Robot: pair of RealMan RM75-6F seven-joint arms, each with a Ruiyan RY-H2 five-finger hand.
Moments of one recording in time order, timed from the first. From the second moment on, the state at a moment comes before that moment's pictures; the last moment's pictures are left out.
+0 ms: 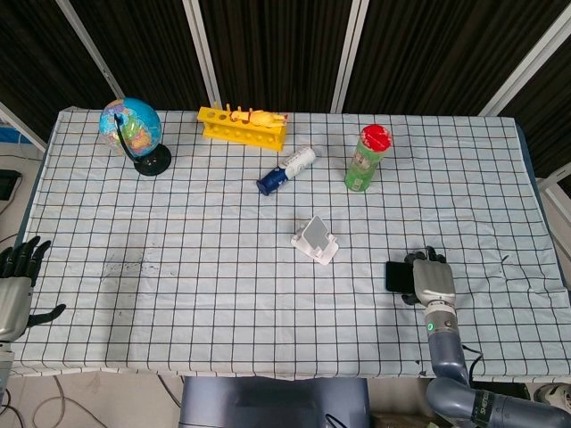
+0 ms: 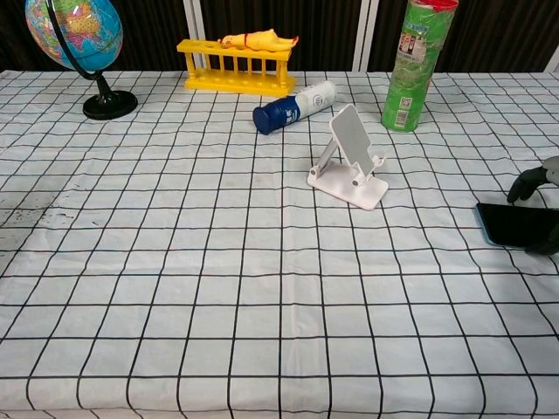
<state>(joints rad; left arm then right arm) -0.12 -1.13 -0.06 -1.65 1.39 1.42 0.16 0.54 -1.47 0.18 -1.68 -0.60 1.21 -0.72</state>
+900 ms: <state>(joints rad) -0.12 -1.13 -0.06 -1.65 1.39 1.42 0.15 0.55 -1.48 0.17 -1.63 -0.56 1.18 -0.70</state>
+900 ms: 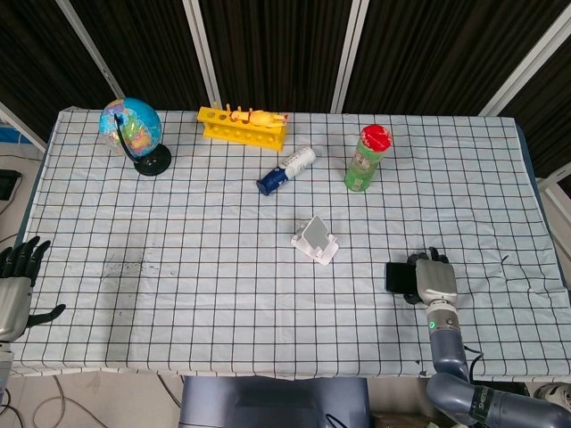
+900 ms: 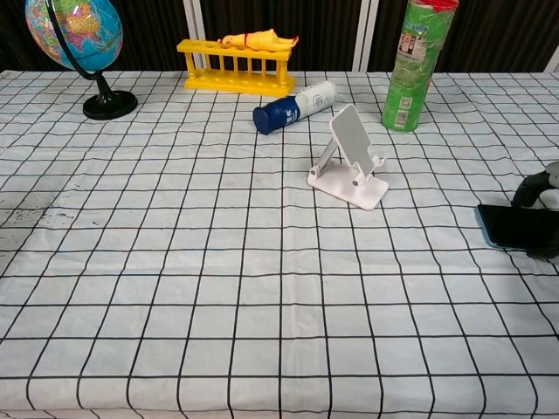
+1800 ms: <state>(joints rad) -0.12 -1.13 -0.06 -1.65 1.39 1.43 0.15 0.53 -1.45 0.17 -1.69 -0.63 1.20 -0.61</state>
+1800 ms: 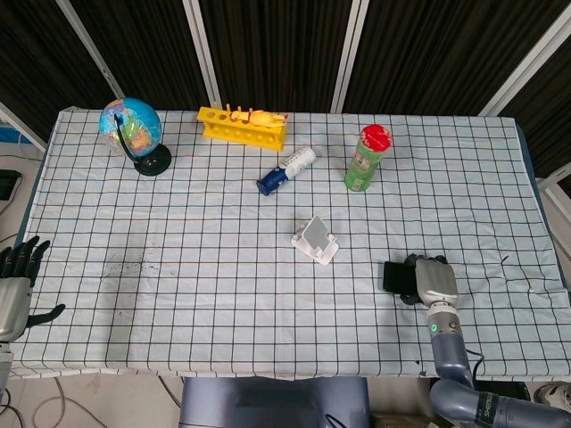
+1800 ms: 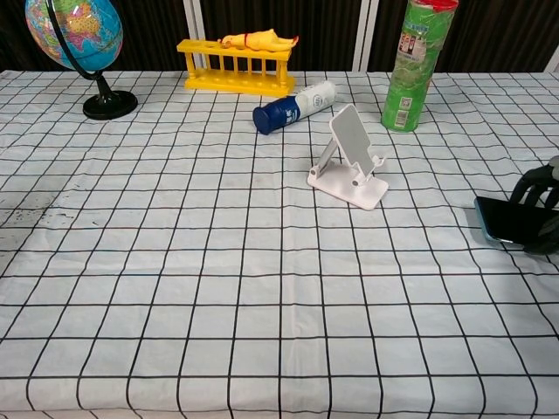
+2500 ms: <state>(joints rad) -0.12 -1.13 -0.06 -1.65 1.39 1.43 0.16 0.48 -1.35 0.34 -1.86 -0.62 1.17 -0.28</state>
